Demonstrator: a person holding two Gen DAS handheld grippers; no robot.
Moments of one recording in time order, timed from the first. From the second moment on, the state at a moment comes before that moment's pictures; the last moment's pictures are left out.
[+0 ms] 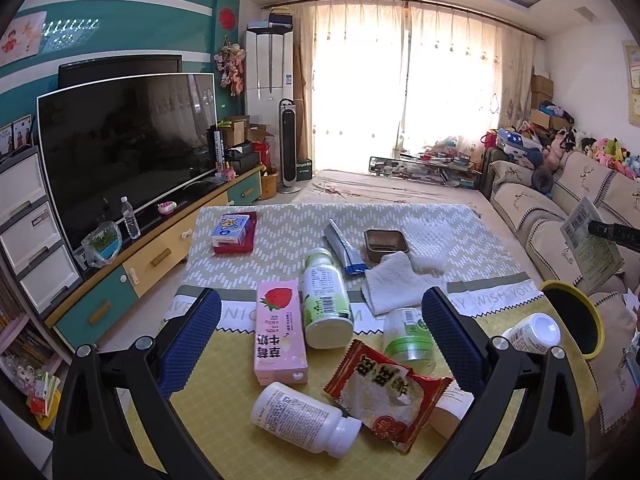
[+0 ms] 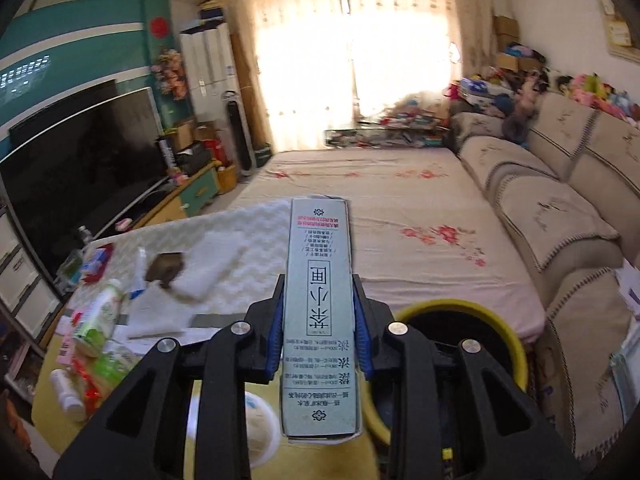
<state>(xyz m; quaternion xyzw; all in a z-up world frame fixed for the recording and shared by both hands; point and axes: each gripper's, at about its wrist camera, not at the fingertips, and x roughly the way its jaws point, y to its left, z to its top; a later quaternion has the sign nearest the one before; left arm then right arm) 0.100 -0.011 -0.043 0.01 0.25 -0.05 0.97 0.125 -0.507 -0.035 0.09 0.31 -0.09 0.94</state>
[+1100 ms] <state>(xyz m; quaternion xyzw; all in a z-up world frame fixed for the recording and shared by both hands) 0.094 -0.178 -0.101 0.21 0.32 -0.34 0.86 0.112 -0.601 -0.144 0.15 0.40 -0.15 0.89</state>
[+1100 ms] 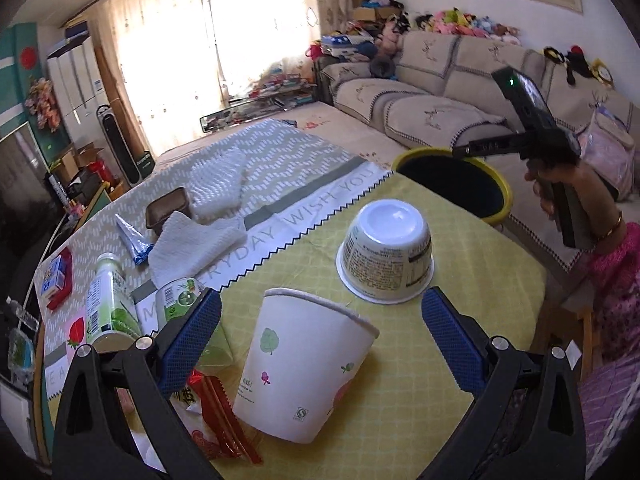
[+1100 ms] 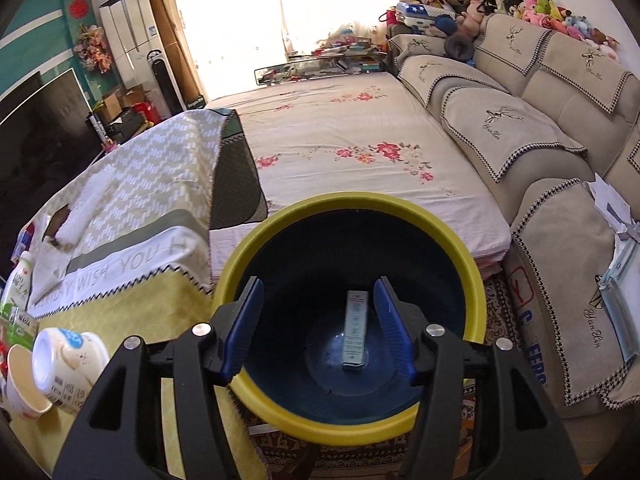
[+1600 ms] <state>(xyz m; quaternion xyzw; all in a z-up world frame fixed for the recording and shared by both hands) 0.120 -0.206 -0.149 0.30 0.38 -0.36 0.80 0.108 -0.594 -0.153 0.17 0.41 -0.13 0.89</state>
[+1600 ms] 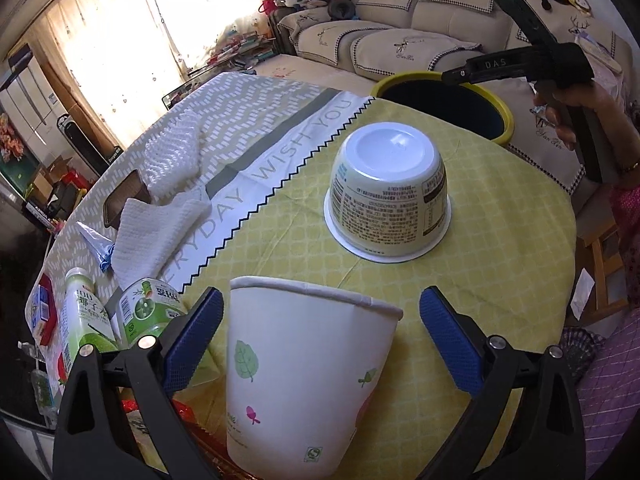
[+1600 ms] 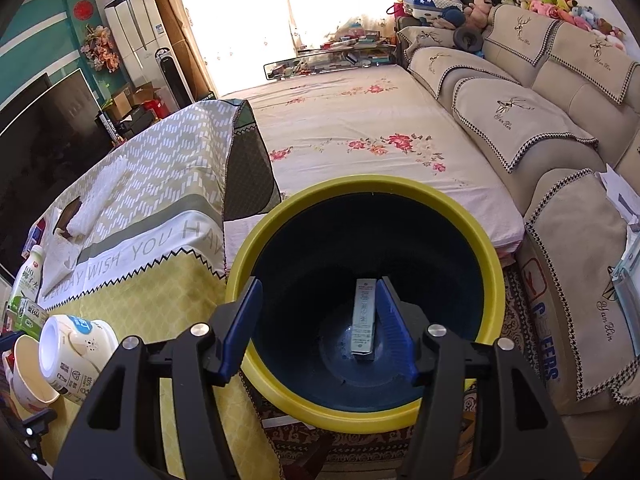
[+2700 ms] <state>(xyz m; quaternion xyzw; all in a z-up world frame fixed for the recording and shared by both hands) 0.141 -0.376 -0.027 0.12 0.30 -0.48 0.82 0.026 -0.635 -0.099 0.19 0.31 -0.19 0.91</state>
